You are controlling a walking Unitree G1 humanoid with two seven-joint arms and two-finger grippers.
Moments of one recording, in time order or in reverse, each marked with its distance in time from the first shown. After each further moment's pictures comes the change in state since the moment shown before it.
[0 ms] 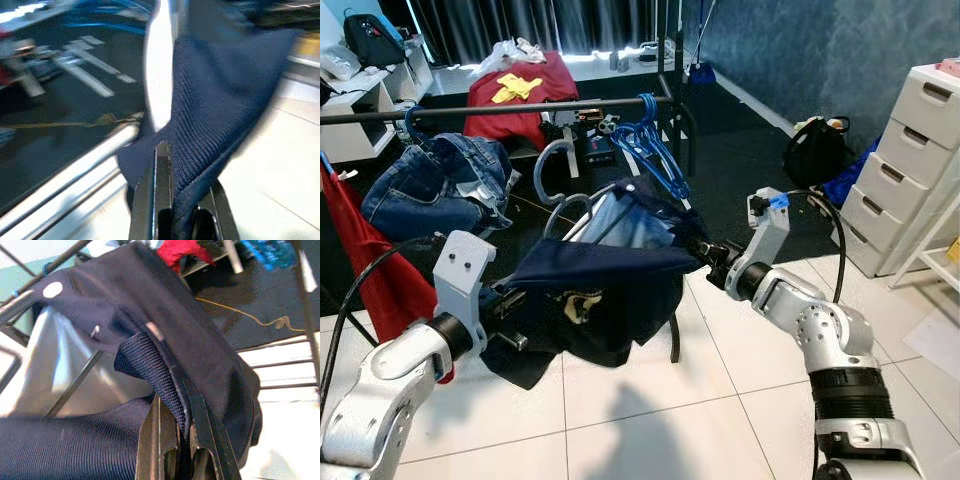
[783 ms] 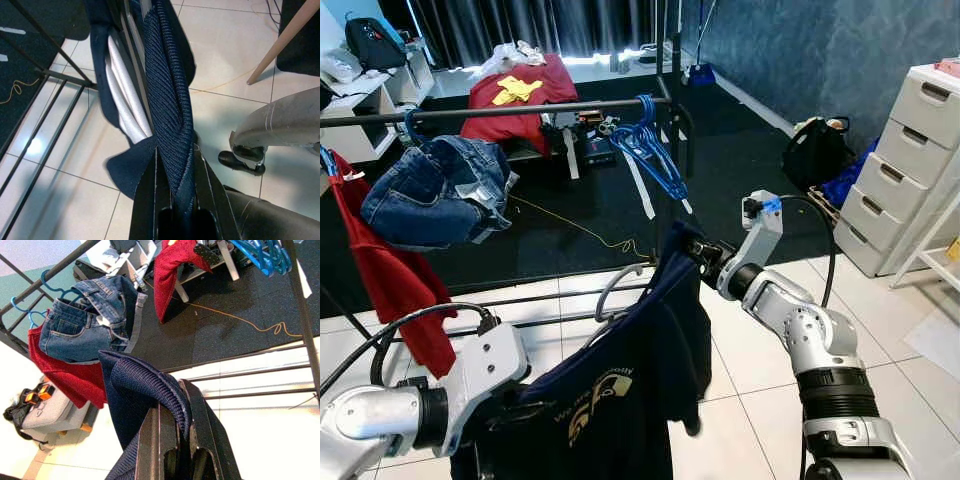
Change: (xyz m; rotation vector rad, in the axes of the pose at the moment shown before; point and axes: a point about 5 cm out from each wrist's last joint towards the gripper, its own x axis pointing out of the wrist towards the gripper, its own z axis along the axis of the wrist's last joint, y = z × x) left arm -0.035 -0.029 -0.016 0.168 0.300 -0.442; right arm 0.007 0.004 -0.005 0.004 -0.032 0.000
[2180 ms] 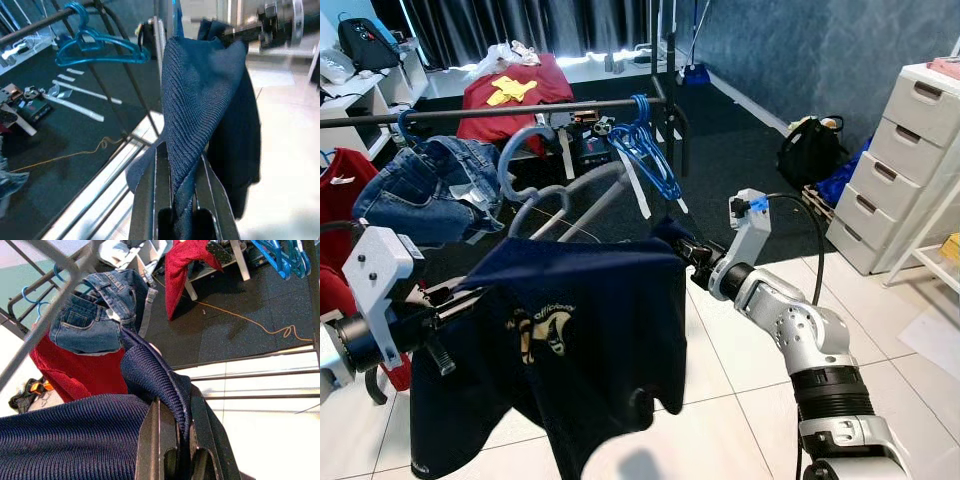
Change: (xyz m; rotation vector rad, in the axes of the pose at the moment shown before) left arm -0.054 0.061 0.023 -0.025 -0.359 0.477; right arm 0.005 0.012 -0.003 -0.032 0.022 0.053
